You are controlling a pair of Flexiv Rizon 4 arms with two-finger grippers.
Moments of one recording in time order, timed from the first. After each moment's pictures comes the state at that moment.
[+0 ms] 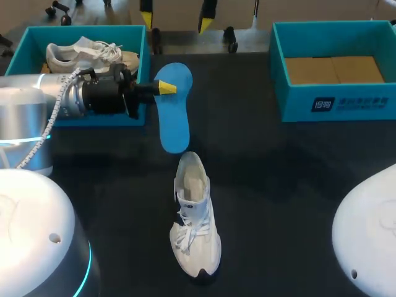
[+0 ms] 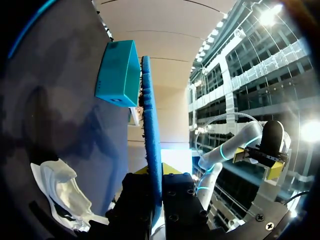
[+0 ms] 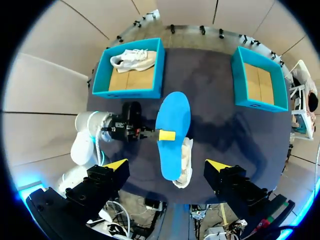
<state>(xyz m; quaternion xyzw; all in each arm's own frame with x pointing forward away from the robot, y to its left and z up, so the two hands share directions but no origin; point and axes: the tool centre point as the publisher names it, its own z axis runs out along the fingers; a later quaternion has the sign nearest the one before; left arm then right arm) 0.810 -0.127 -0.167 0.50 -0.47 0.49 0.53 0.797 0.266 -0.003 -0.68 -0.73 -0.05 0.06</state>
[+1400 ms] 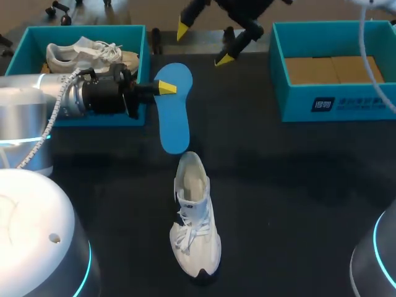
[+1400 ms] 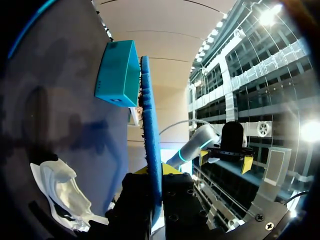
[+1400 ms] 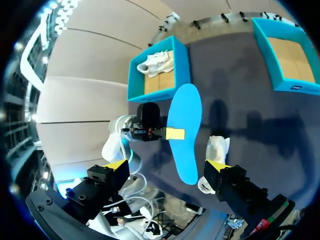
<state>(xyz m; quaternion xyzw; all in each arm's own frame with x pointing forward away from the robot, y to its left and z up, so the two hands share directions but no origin) 0.810 -0.127 -0.167 0.50 -0.47 0.49 0.53 0.793 0.226 -0.045 -0.66 -0.66 -0.24 0.26</state>
